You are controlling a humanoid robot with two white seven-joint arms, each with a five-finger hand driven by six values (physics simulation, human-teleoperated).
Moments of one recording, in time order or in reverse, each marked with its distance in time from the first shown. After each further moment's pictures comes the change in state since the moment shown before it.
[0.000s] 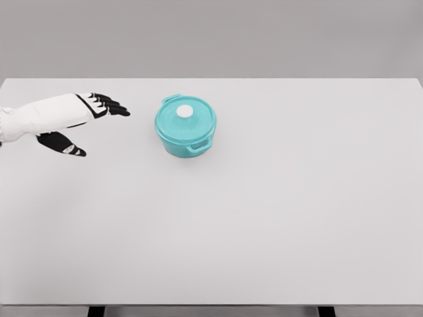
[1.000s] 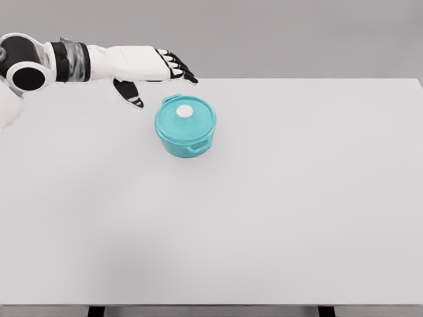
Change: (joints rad) left arm -0.569 -0.294 -0.466 0.298 -0.185 0.000 -0.002; right arm 0.012 0.000 -0.001 0.000 -0.001 0.005 0.000
